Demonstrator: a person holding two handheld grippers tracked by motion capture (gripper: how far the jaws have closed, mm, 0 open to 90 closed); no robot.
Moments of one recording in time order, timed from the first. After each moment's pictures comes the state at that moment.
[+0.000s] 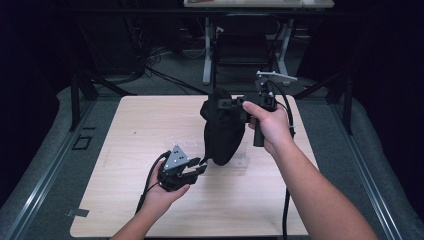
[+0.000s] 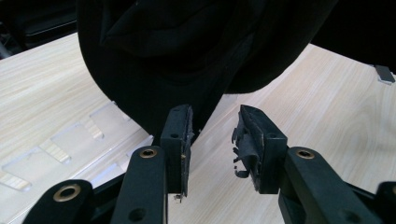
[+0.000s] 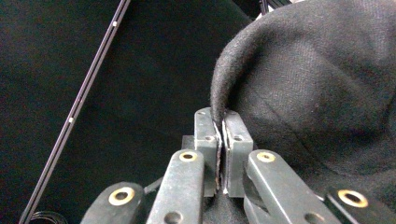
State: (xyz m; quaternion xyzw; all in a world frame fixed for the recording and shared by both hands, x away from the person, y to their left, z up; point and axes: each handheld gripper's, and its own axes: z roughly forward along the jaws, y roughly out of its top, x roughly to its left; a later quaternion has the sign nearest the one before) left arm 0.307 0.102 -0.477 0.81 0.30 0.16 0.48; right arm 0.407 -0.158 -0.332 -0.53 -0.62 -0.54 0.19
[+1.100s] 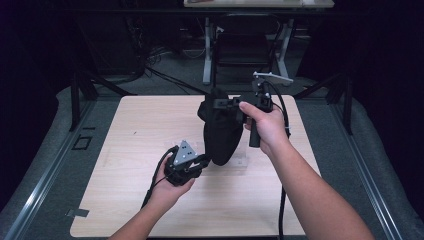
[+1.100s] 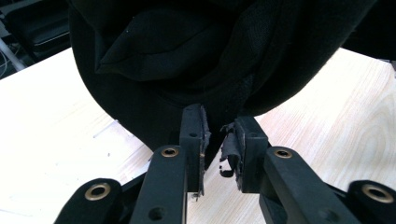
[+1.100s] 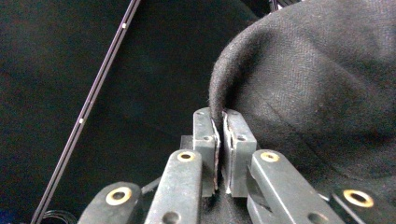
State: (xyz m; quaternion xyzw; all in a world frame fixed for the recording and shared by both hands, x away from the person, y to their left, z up) left arm 0.316 0.087 -0.470 0.82 0.29 0.18 0.46; right arm 0.407 -0.150 -0.335 -0.52 -0.62 -0.55 0.21
